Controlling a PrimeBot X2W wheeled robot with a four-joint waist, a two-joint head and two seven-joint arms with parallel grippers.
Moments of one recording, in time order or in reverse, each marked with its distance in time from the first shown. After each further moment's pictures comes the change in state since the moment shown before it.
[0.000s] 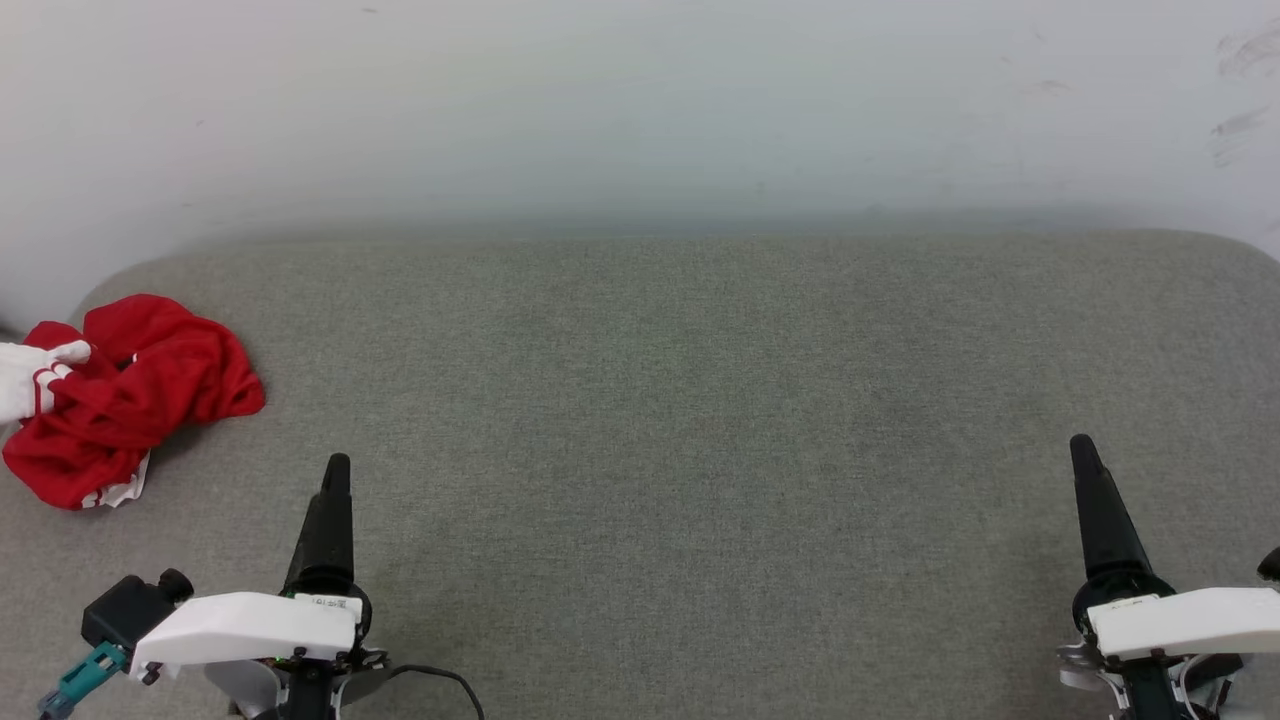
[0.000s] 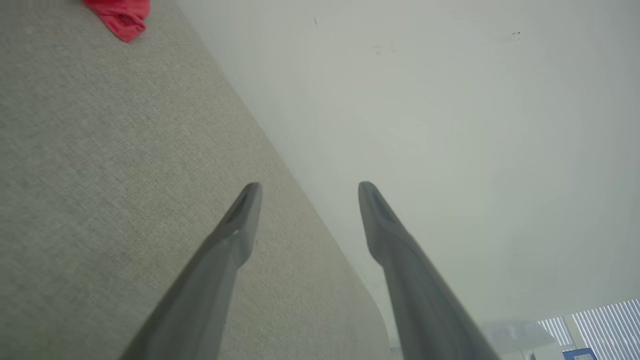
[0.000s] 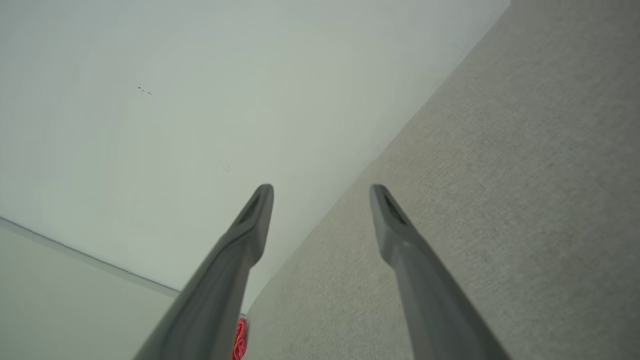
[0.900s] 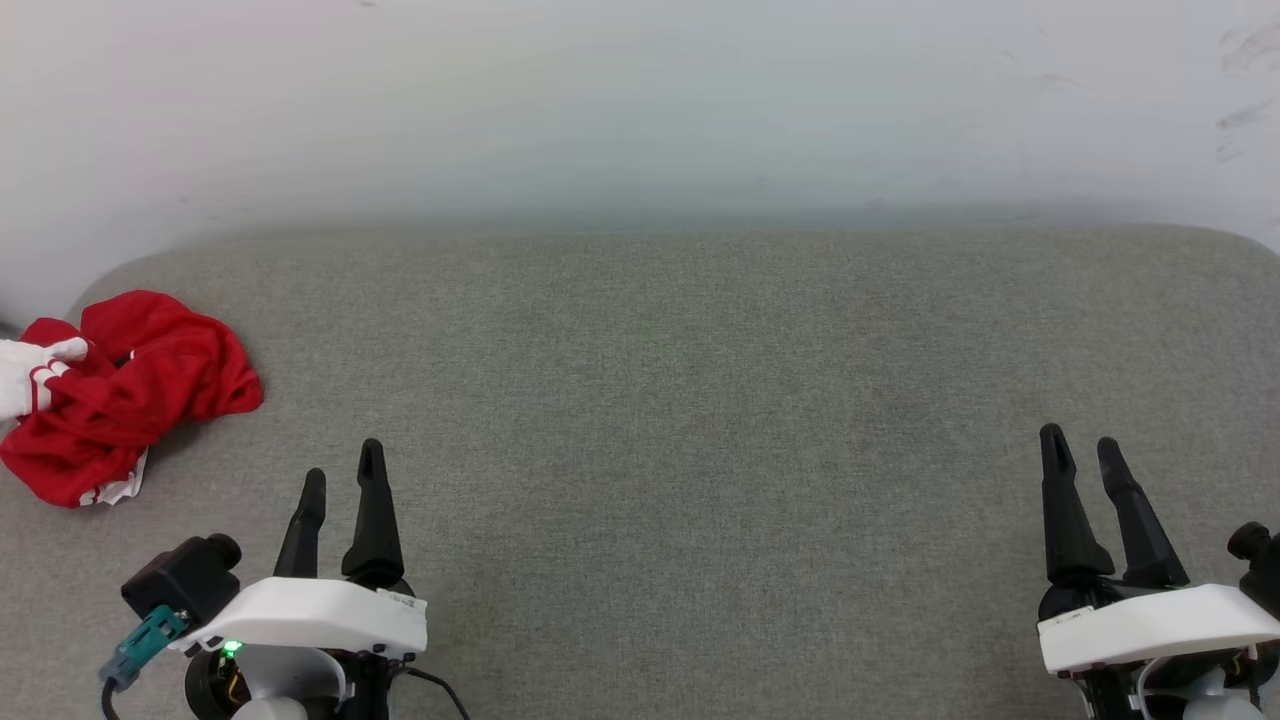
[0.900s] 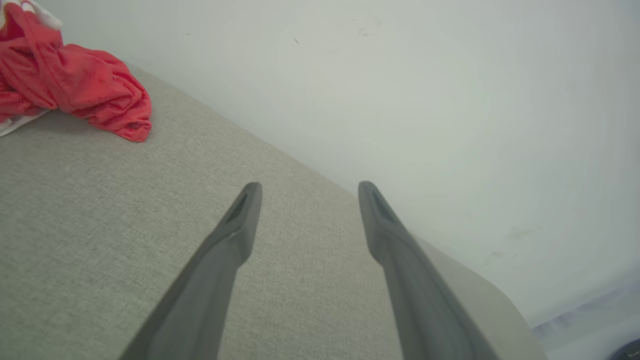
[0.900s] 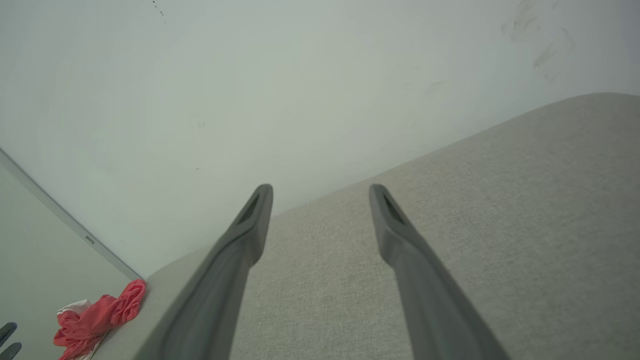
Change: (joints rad) left arm 0.007 0.001 -0.084 -0.070 0.477 0.102 -0.086; right arm 0.021 0.000 0.038 -0.086 -0.481 0.000 -0.086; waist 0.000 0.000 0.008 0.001
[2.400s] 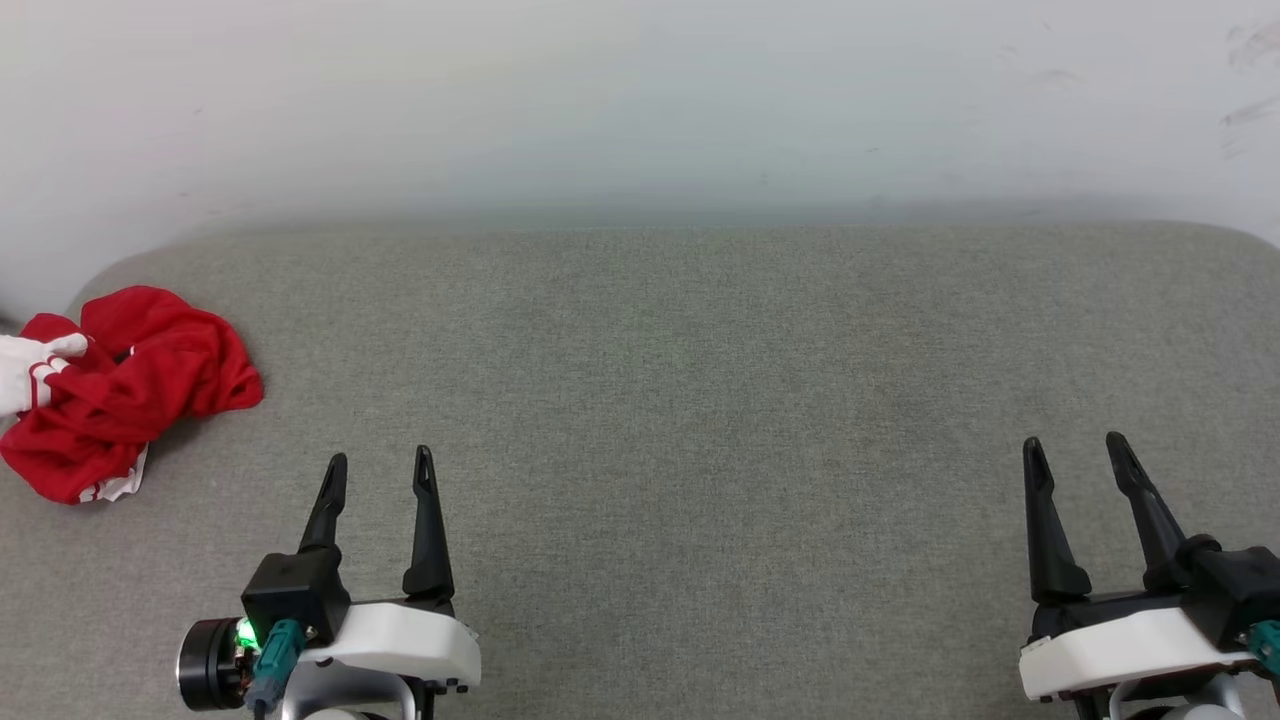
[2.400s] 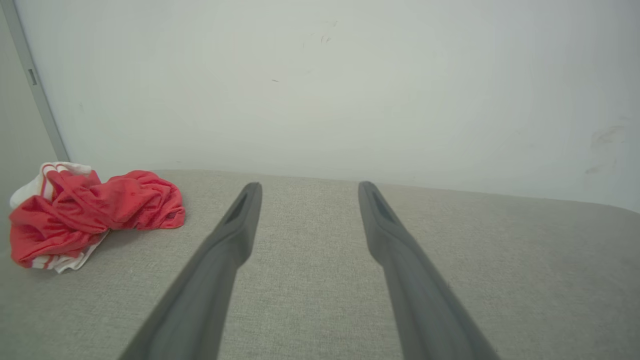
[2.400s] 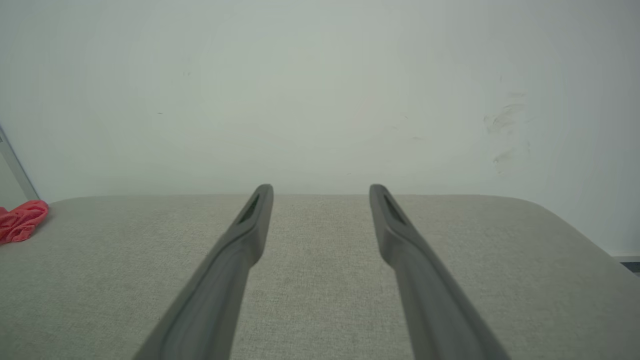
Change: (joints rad) left arm 0.026 0.014 -0.100 -0.014 0.490 0.070 -0.105; right arm 0.022 0.000 -0.005 -0.017 -0.457 0.000 -0.106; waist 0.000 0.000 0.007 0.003
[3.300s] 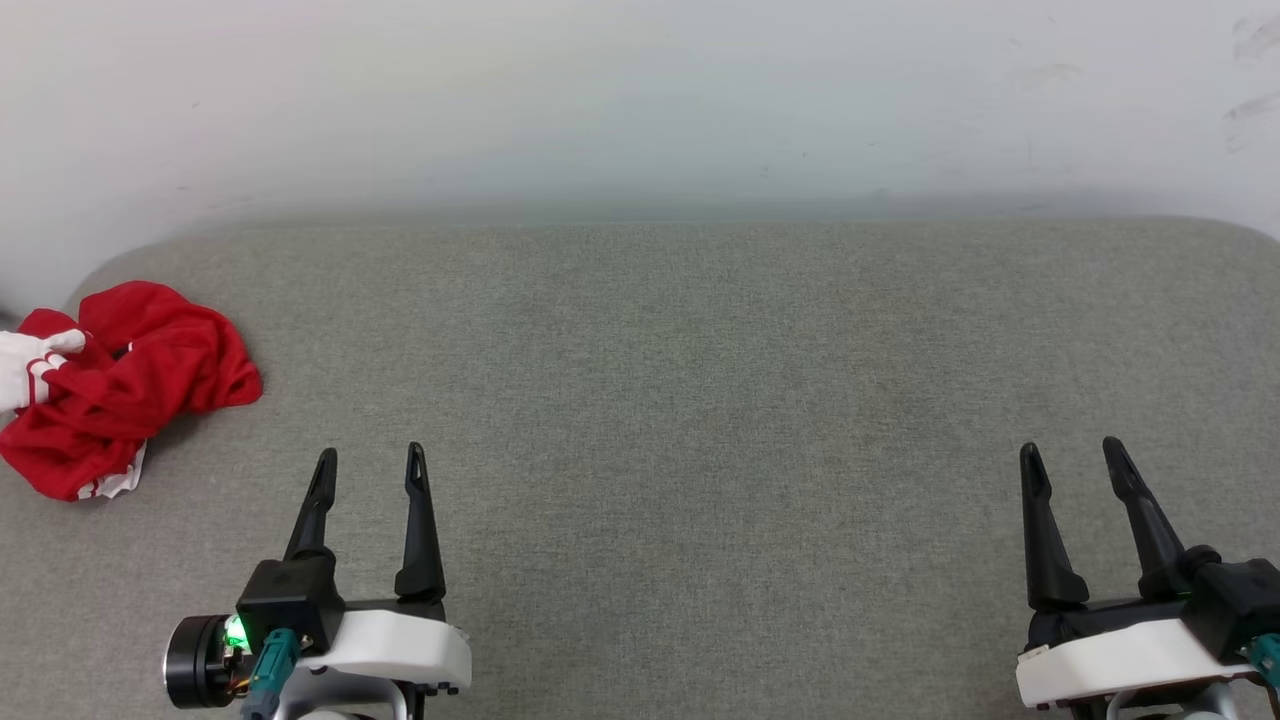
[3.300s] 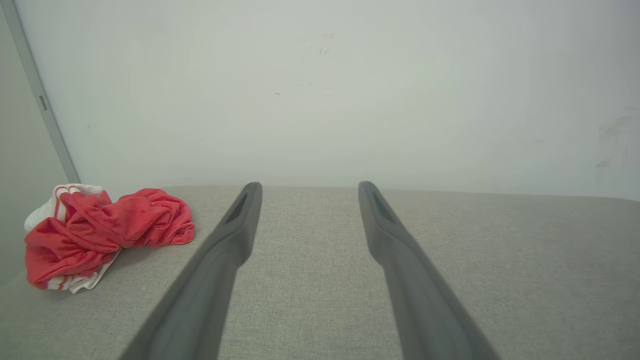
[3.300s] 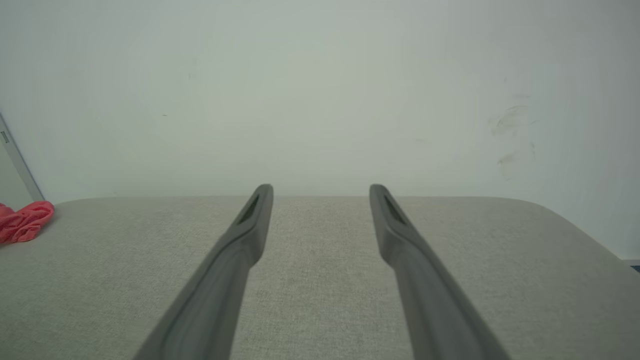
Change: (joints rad) left arm 0.005 -0.010 0.031 -0.005 0.064 -0.027 -0.037; right arm 0.011 0.000 0.008 0.002 0.006 0.000 -0.036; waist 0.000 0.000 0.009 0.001
